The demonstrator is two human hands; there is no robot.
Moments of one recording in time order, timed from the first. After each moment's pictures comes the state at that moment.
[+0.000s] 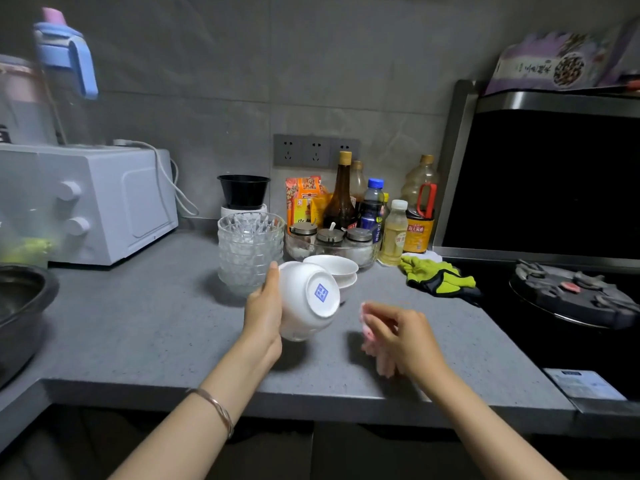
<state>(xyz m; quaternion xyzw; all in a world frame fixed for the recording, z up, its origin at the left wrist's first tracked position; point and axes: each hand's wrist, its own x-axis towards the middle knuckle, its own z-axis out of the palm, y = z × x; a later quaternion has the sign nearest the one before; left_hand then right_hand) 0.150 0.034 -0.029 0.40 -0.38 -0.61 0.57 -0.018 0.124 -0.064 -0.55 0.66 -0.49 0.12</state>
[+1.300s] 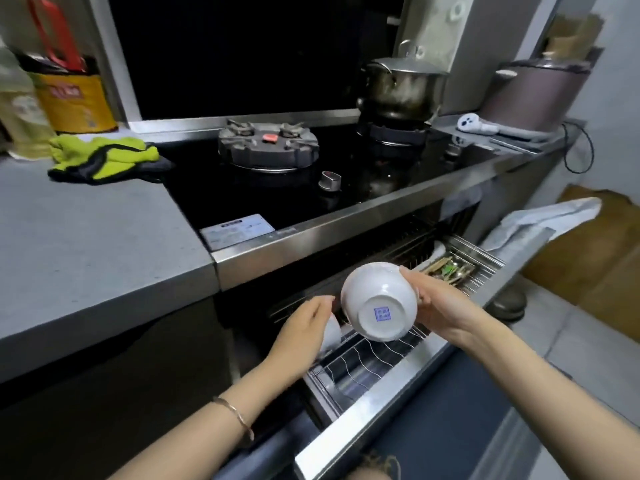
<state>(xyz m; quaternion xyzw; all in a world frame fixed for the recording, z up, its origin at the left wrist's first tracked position) -0.197 0.311 -0.234 0.12 -0.81 -0.56 0.11 -0.321 0.490 -0.174 -0.07 0.68 -0.67 0.29</state>
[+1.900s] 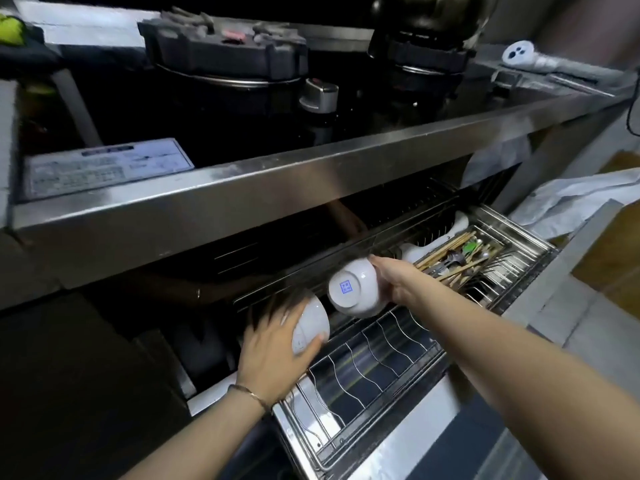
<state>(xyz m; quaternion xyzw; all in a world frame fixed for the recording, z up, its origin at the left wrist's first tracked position) -0.273 0.297 -0.375 0.19 -0.96 -0.19 0.07 -0.484 0.407 -0.336 0.10 0.76 -0.57 0.30</state>
